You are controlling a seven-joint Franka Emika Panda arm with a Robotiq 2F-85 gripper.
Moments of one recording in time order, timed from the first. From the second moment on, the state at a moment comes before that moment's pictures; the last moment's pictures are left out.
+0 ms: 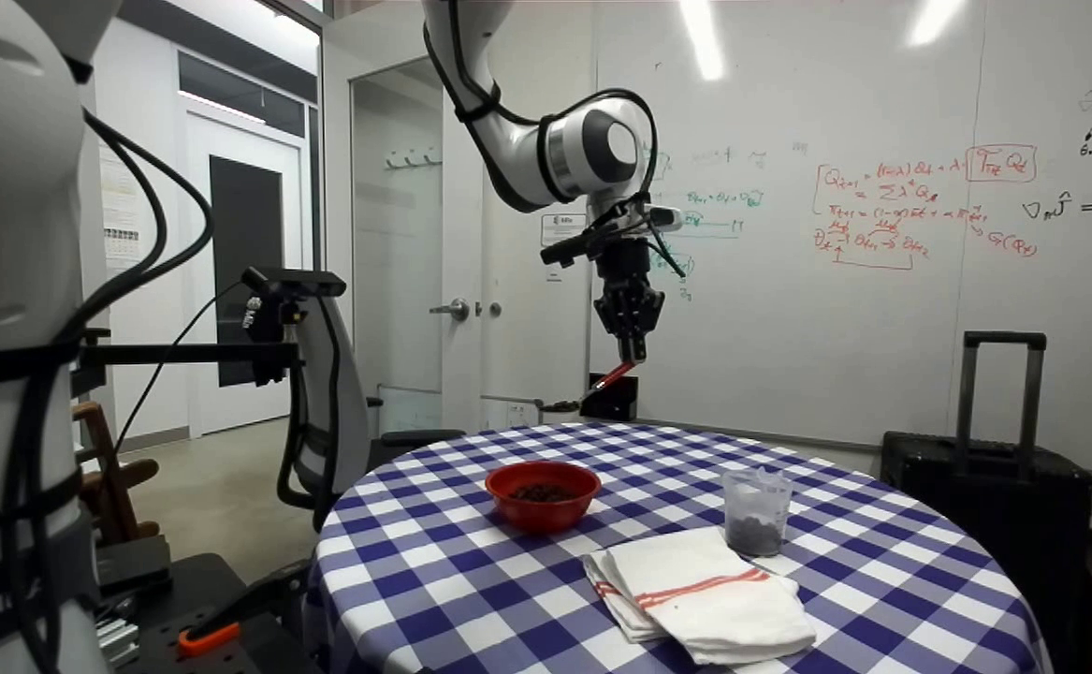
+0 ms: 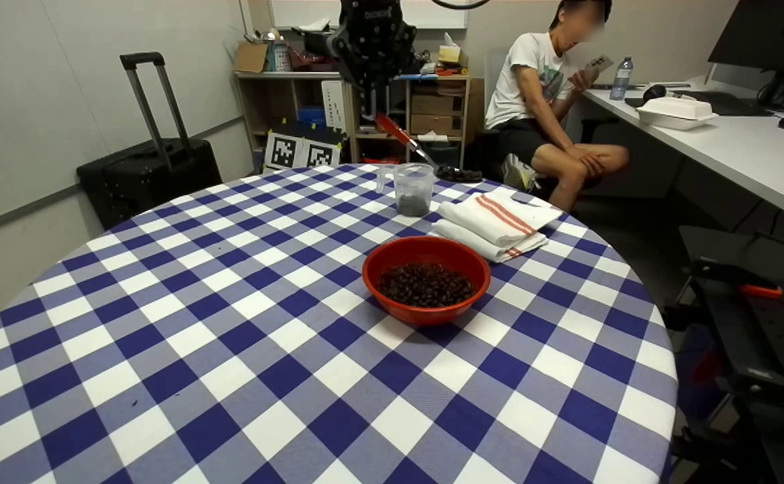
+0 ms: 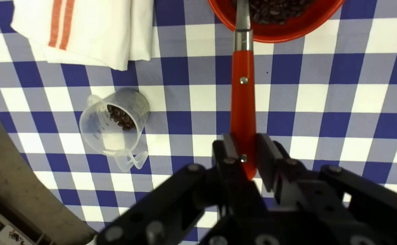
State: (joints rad) arm 0.09 0.30 -0.06 -1.90 -0.17 2.28 0.43
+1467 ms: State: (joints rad) arm 0.13 0.74 0.03 -1.20 -0.24 1.71 -0.11
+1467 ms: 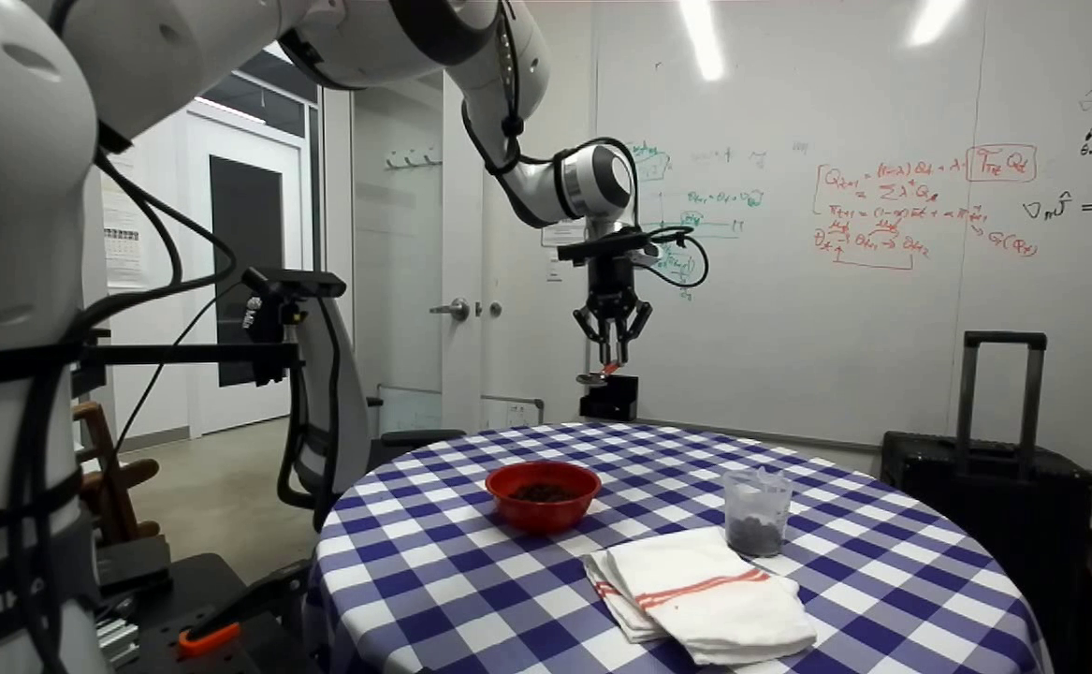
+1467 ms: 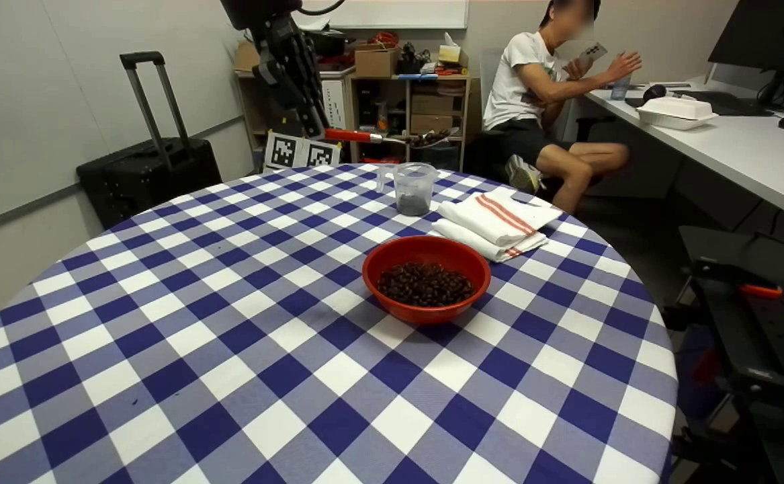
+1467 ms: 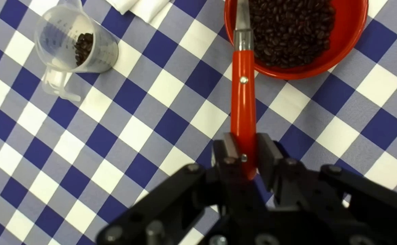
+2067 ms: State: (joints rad) arm 0.11 0.83 0.03 -1.04 -0.22 1.64 -0.15
